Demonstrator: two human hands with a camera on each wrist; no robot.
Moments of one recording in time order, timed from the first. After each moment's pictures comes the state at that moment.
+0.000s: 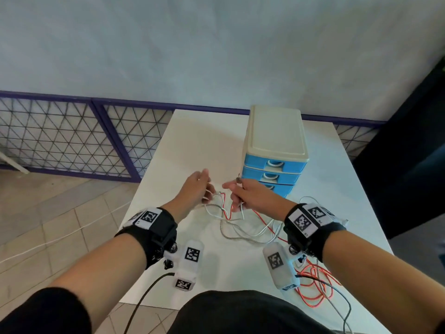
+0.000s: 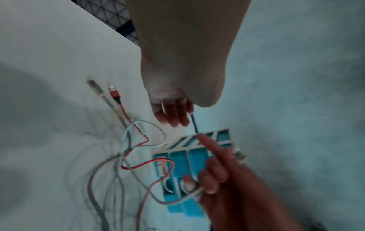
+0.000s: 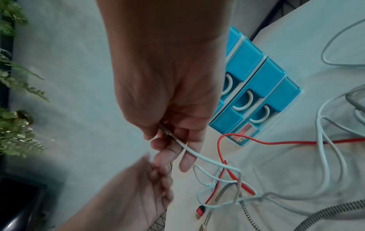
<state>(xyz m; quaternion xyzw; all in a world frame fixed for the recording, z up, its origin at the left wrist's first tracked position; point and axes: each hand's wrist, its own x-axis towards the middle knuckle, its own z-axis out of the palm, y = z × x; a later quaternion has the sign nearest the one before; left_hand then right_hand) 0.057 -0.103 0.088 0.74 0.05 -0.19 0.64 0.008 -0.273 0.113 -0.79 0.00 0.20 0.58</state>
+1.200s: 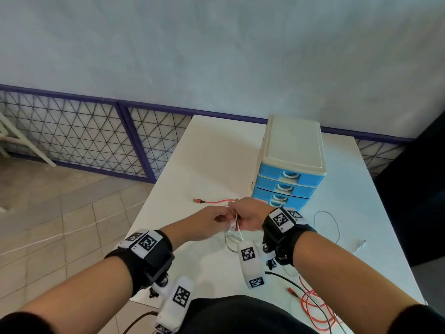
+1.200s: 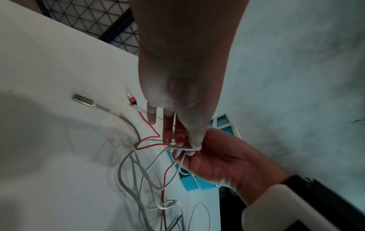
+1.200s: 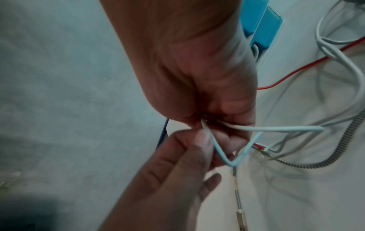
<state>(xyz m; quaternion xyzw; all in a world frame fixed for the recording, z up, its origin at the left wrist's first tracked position) 0.016 -0.081 0.068 0.82 -0.23 -0.27 0.45 0.037 -0.234 0.071 -0.63 0.23 0.36 0.65</state>
